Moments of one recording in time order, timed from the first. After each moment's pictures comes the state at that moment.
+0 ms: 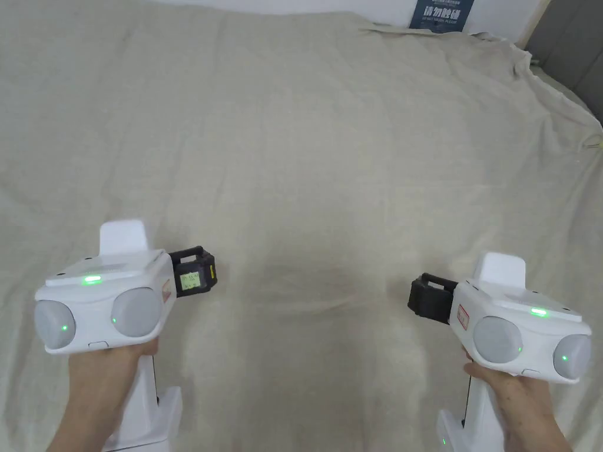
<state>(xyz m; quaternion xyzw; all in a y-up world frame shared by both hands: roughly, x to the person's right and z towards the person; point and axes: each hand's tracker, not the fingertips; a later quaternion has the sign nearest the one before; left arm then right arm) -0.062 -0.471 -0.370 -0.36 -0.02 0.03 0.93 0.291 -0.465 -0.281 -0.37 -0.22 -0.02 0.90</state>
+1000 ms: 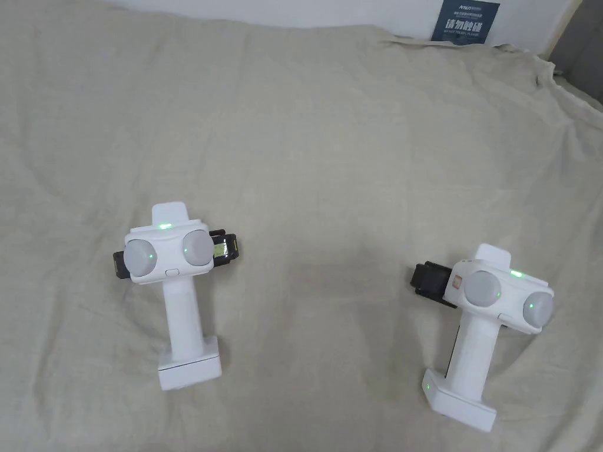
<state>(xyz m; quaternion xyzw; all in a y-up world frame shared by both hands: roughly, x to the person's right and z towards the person) -0.046 -0.523 -0.429 -0.41 0.05 0.03 0.91 0.324 -0.530 -0.330 -0.41 -0.23 -0.11 0.88</state>
